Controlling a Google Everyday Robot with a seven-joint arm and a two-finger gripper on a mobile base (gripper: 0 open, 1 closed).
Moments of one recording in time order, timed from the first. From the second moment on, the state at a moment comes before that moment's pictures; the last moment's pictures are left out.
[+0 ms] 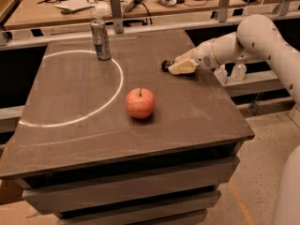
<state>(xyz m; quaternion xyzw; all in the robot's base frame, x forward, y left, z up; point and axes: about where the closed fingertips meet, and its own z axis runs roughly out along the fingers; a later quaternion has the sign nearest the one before) 0.736 -0.110 0.833 -0.45 0.76 0.22 0.41</state>
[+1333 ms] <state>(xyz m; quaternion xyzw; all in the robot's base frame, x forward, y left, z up) 0.757 0.007 0.958 -0.47 0.68 0.28 0.50</state>
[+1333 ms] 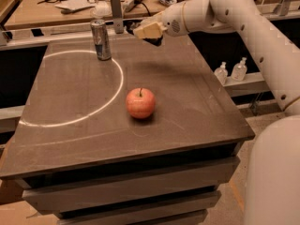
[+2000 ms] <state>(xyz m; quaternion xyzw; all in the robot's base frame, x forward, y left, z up) 0.760 0.058 0.928 -0.50 0.68 0.29 0.45</state>
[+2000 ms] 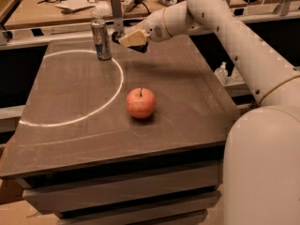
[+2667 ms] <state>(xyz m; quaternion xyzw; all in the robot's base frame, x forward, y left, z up) 0.775 0.075 0.882 -0.51 0.71 0.28 0.40</state>
